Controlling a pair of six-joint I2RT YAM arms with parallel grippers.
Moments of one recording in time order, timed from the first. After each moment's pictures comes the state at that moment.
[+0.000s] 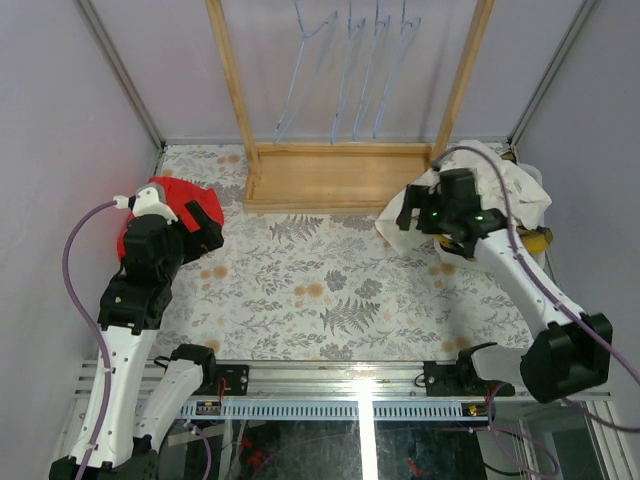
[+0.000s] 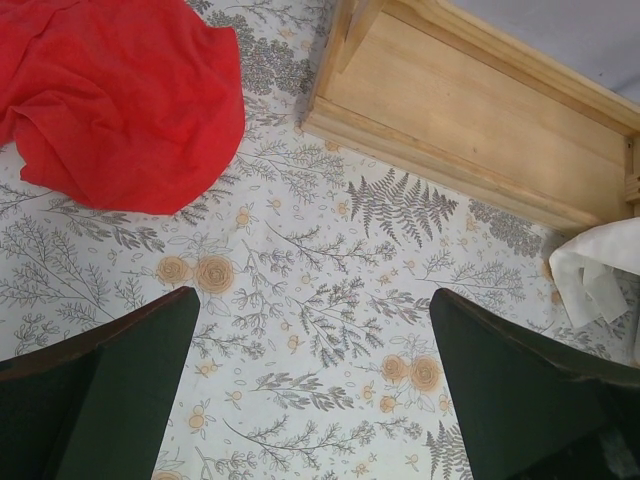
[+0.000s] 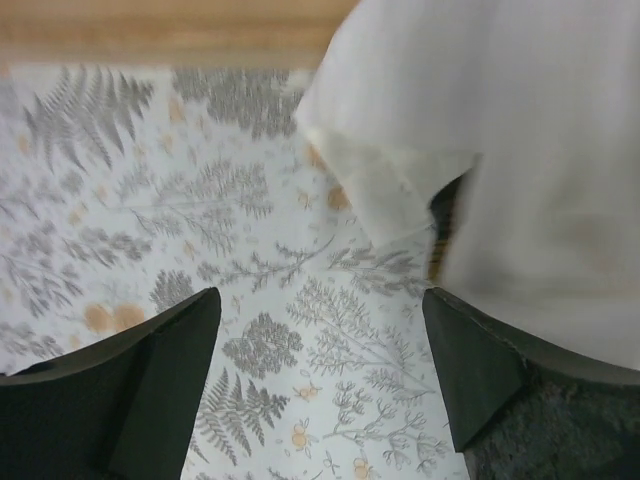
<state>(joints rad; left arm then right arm) -0.12 0.71 1.01 -0.75 -0.14 -0.44 0.22 1.24 1.09 -0.53 -0.08 0.32</state>
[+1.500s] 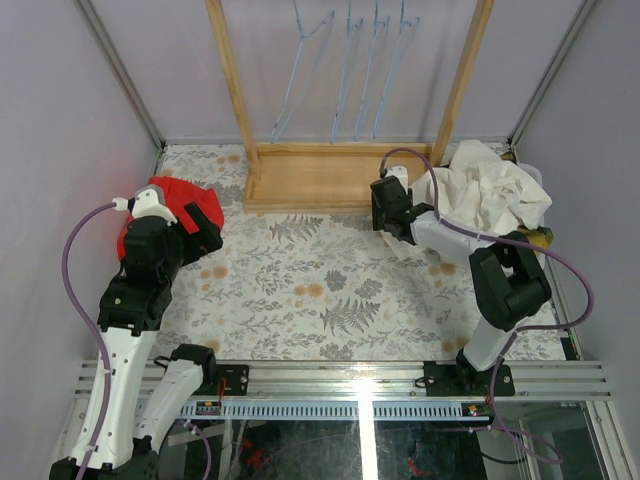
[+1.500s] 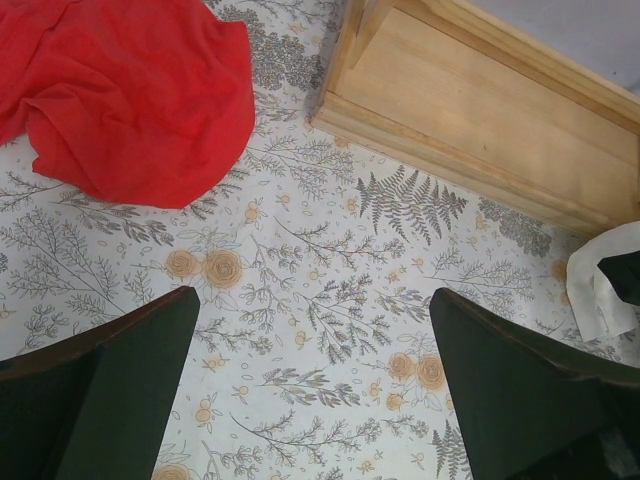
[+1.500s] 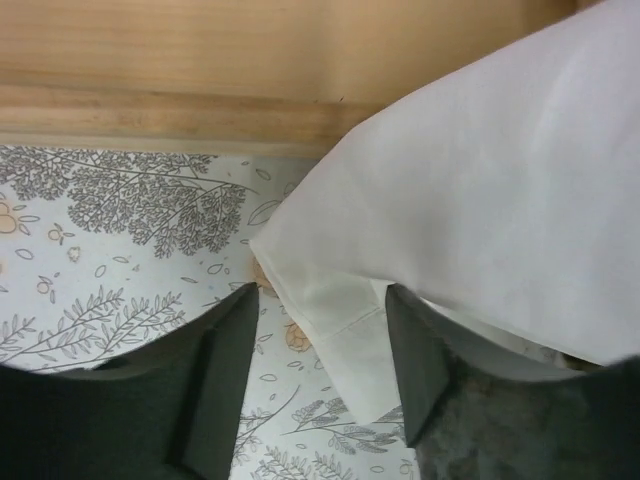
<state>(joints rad) -0.12 0.70 1.00 -0.77 -0.16 -0.44 0.52 1.74 1.11 -0.22 0.41 0.30</state>
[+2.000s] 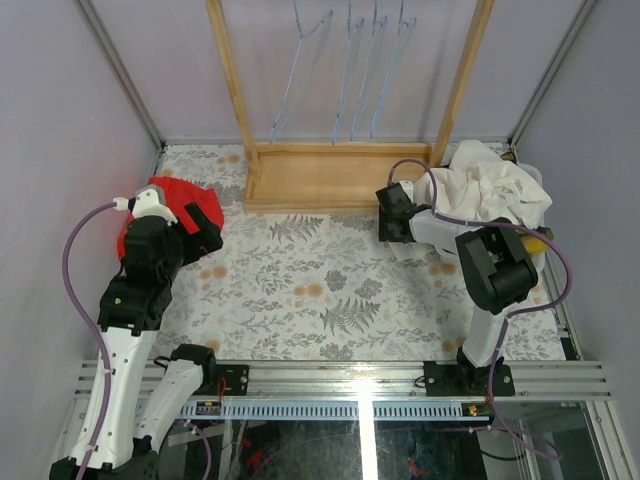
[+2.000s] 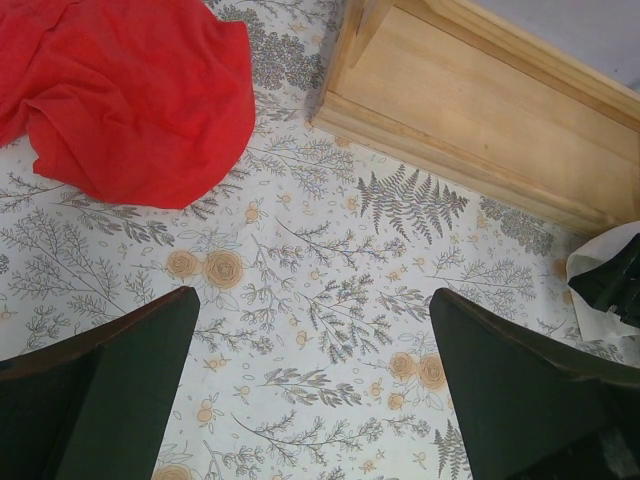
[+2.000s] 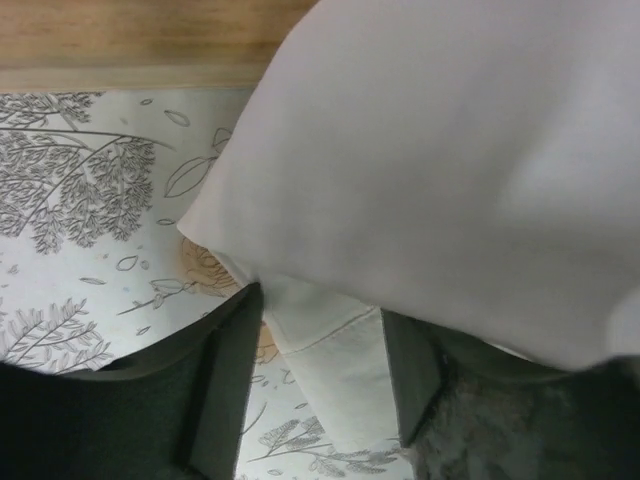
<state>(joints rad) -0.12 0.70 1.00 -0.77 -0.15 -0.44 0.45 1.86 1.11 -0.29 0.35 0.37</state>
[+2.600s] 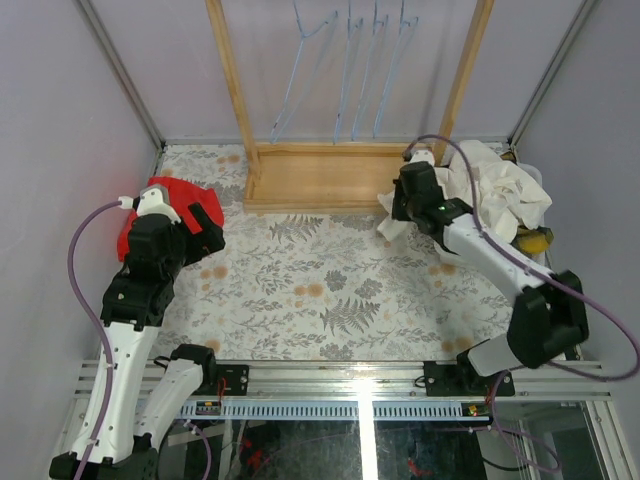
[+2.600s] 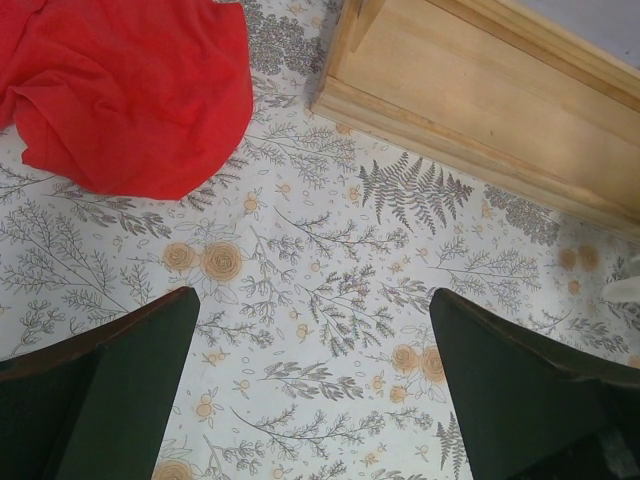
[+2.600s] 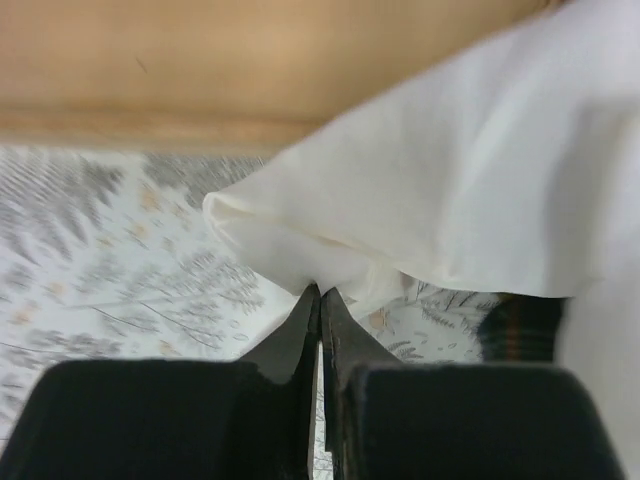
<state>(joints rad) -0.12 0.72 0.99 -0.77 -0.14 -0.44 0.45 1.53 1.11 -0.35 0.22 0.35</state>
